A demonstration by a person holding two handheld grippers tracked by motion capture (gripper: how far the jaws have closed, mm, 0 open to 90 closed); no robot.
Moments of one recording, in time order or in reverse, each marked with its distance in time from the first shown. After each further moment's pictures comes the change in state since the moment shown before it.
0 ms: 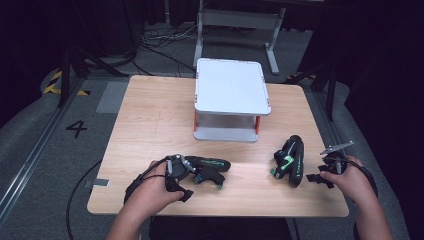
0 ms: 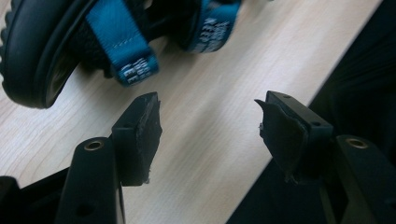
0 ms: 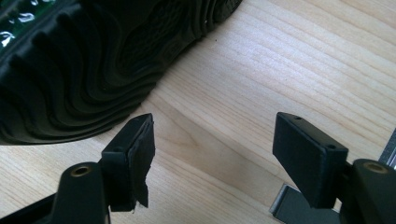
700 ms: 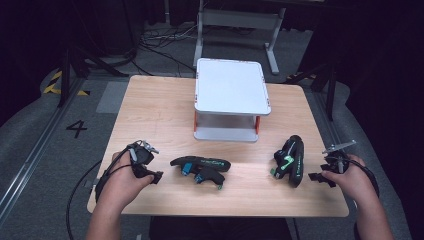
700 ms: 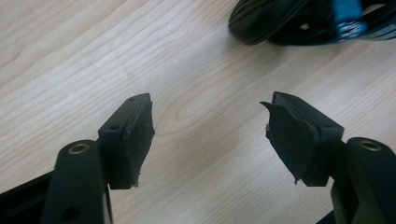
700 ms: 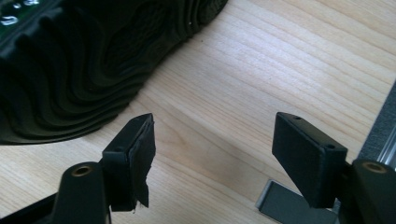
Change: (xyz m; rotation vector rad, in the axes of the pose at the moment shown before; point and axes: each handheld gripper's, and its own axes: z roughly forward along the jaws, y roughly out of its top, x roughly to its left) left arm 0.061 -0.042 -0.033 -0.109 0.178 -0.198; right arm -0.004 0.000 -0.004 -0.008 -0.022 0.007
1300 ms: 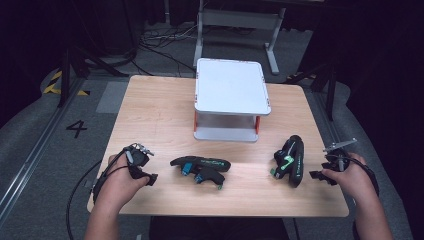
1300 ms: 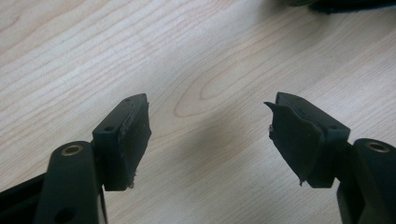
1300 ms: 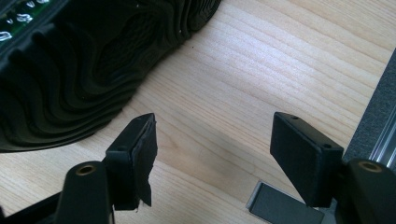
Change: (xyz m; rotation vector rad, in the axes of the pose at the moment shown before) left arm 0.018 -0.015 0.018 0.044 0.024 -0.039; right arm -0.003 0.004 -0.004 0.001 -0.025 0.006
